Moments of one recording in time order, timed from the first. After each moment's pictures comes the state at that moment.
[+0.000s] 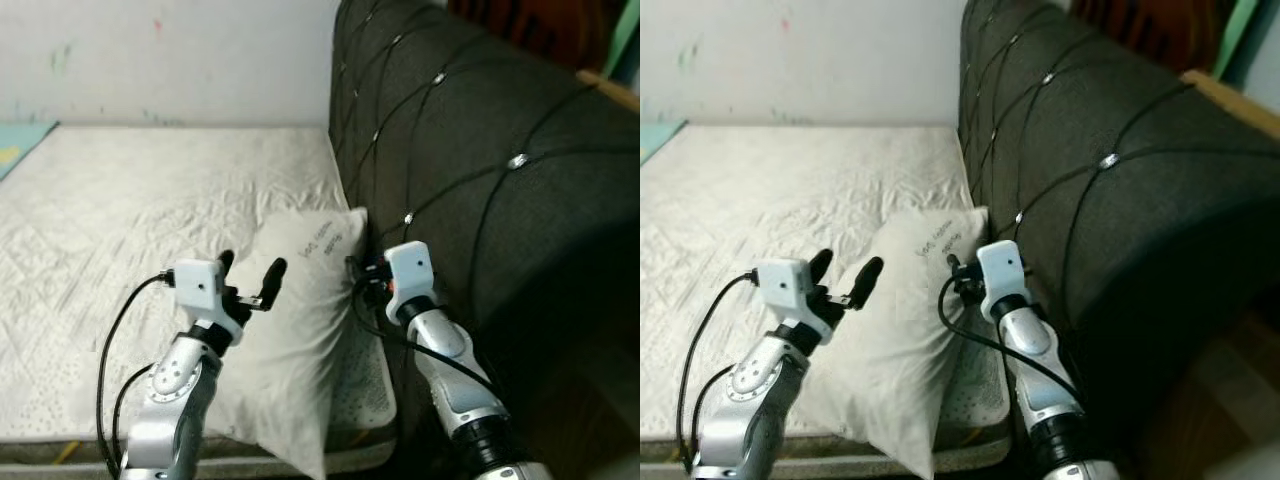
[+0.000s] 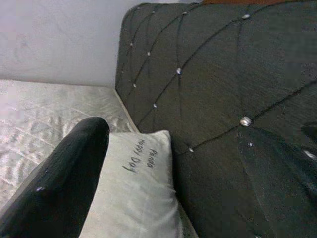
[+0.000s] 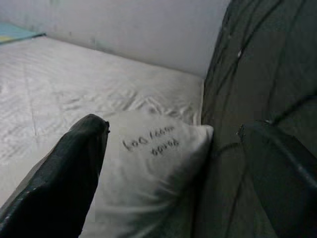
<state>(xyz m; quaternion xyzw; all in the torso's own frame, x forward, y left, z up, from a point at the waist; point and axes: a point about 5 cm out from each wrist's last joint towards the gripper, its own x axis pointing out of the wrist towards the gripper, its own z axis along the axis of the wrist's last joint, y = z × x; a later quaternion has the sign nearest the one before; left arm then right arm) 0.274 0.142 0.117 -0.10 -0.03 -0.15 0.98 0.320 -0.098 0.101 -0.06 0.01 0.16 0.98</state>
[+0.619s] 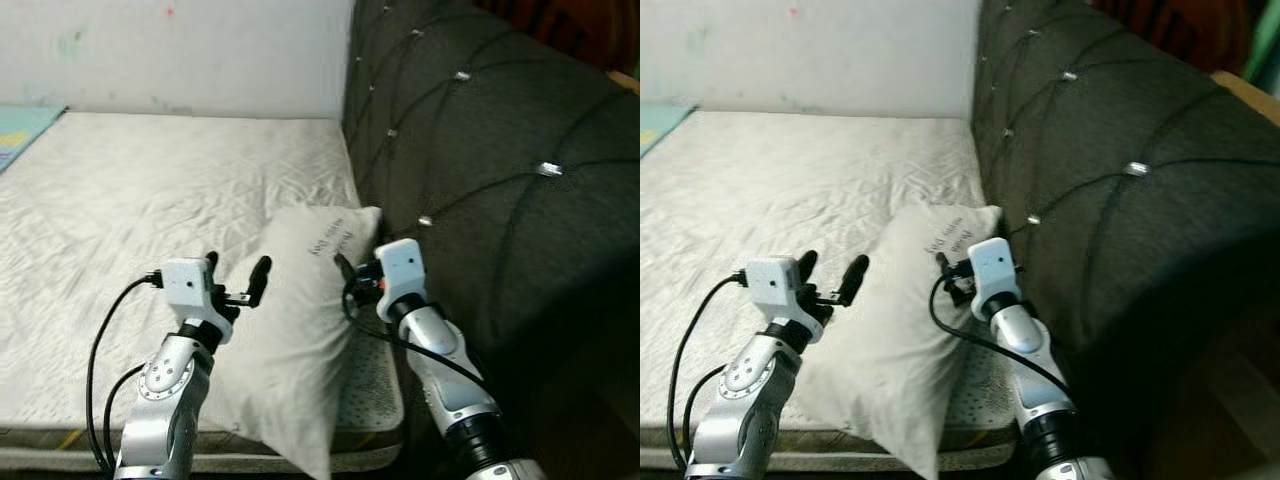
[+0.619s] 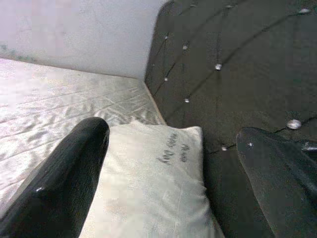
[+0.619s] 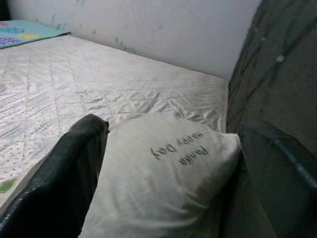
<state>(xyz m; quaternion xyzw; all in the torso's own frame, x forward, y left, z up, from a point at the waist) 0.275 0.148 0.113 -0.10 -0.01 -0.12 0.99 0.320 -0.092 0.103 -0.05 0.00 0.18 0.98</state>
